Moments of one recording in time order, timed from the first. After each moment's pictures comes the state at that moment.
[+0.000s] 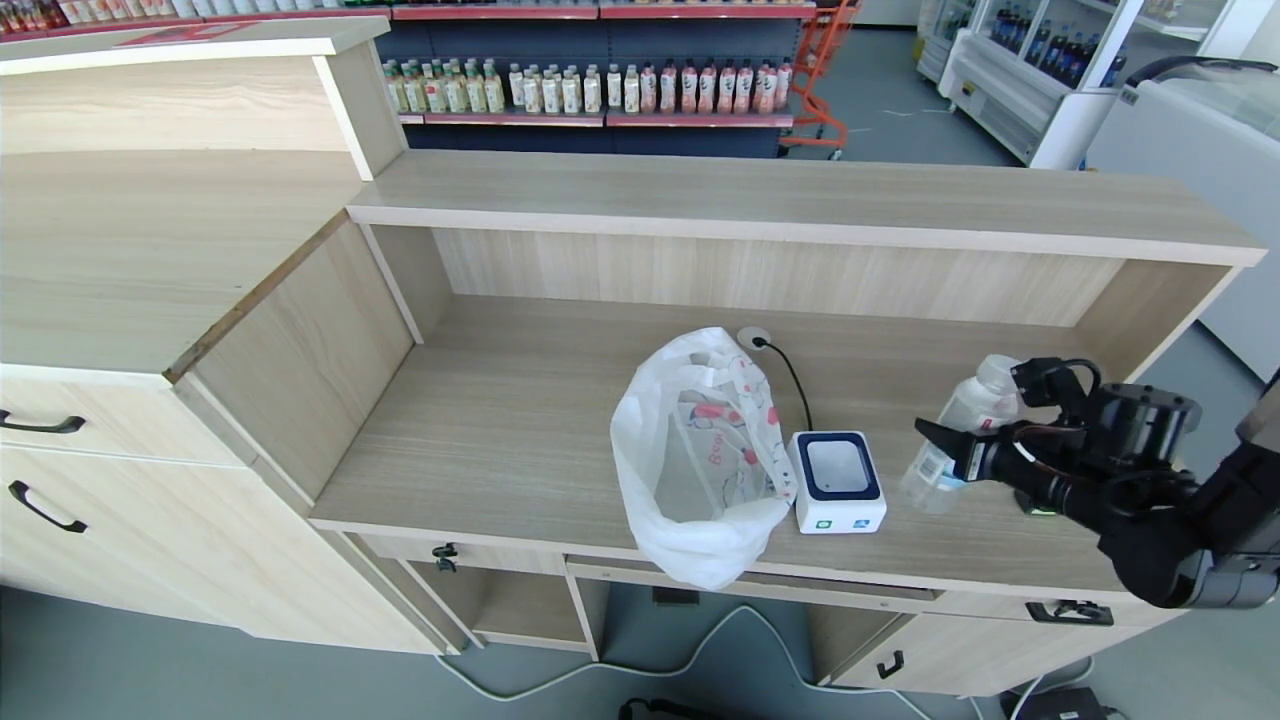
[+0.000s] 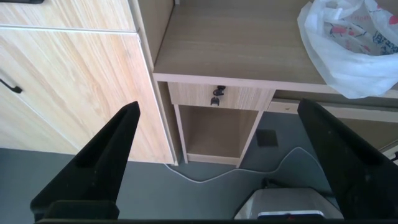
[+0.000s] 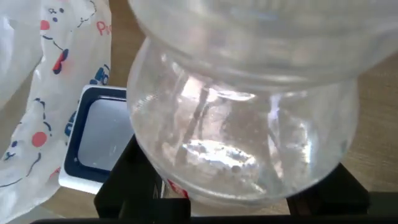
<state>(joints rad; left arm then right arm) -0.01 0.00 0.00 0.00 -0.01 0.01 -0.08 2.10 -0.68 -1.25 0.36 -0.01</state>
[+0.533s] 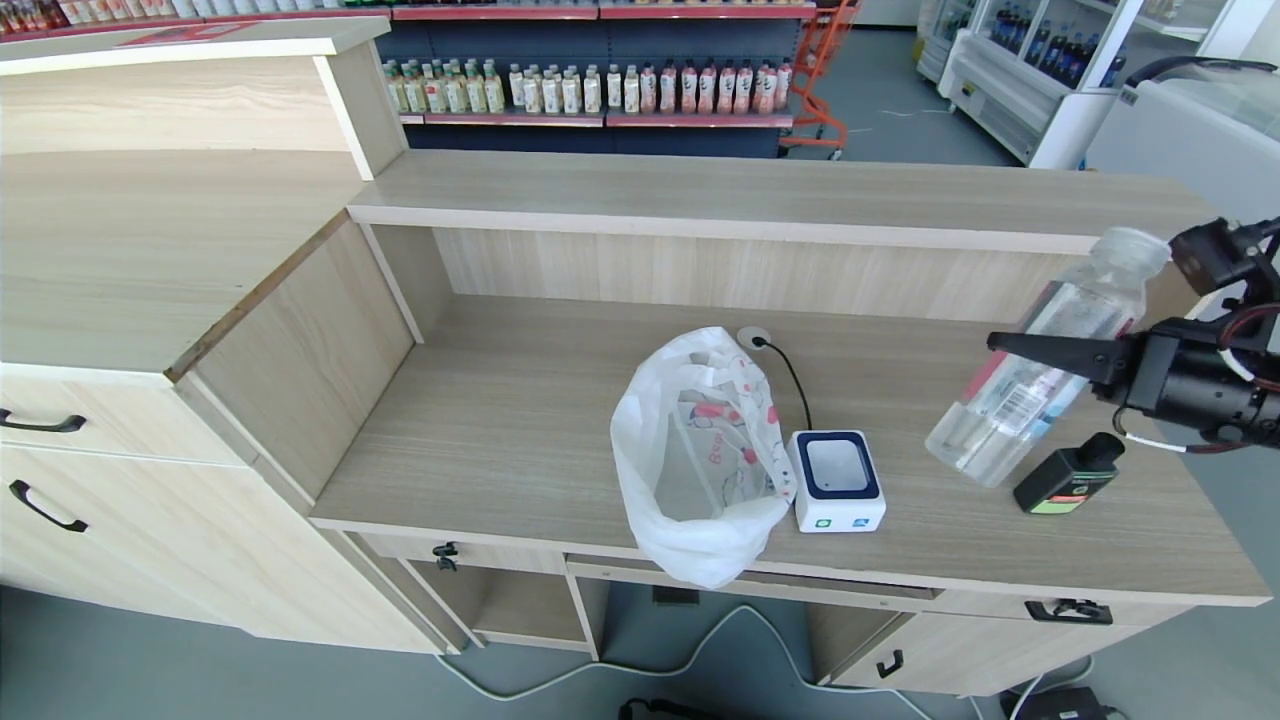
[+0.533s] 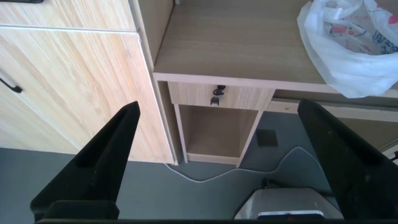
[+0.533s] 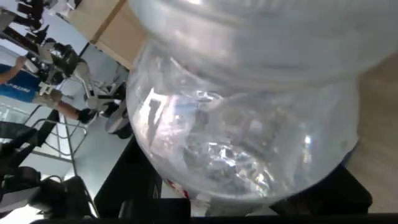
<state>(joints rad) -0.01 0.00 0.00 0.00 -0.01 0.01 -0.15 1.59 -0.77 -0.77 1.06 0.32</state>
